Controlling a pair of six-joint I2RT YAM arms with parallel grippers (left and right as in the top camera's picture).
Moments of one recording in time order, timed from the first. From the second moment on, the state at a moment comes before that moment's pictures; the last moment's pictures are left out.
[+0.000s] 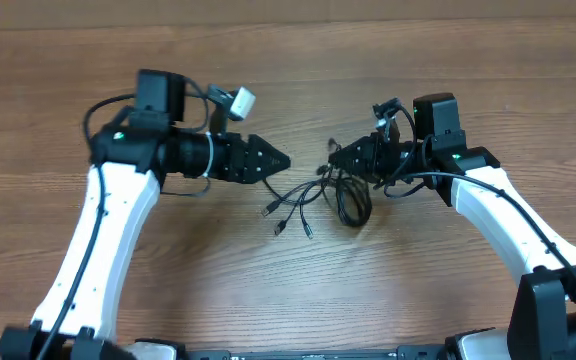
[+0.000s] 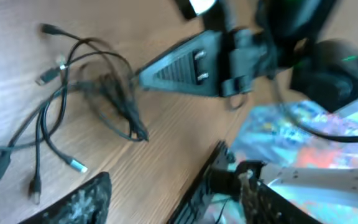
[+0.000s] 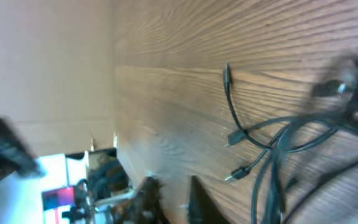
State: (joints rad) left arm -0.17 1.51 1.35 -0.97 0.96 -0.08; right arm 0.20 1.58 1.01 -0.33 -0.92 0.59
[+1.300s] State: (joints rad) left arm -0.43 1.99 1.48 -0.93 0.55 -0.17; right arm 0.28 1.58 1.01 -0.77 -0.34 0.52
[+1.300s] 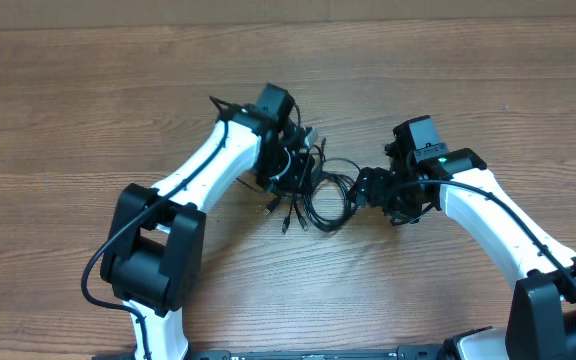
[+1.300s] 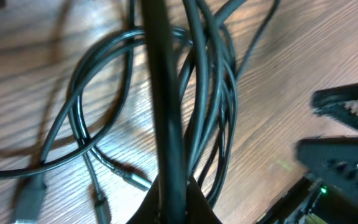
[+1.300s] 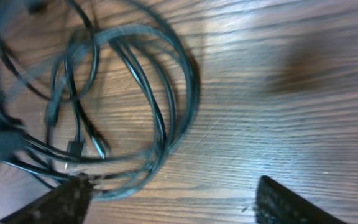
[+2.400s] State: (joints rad) left arm -0.42 1.98 1.97 -1.42 0.15 -0.12; right arm 0.22 1.58 1.00 -0.80 -0.15 0.61
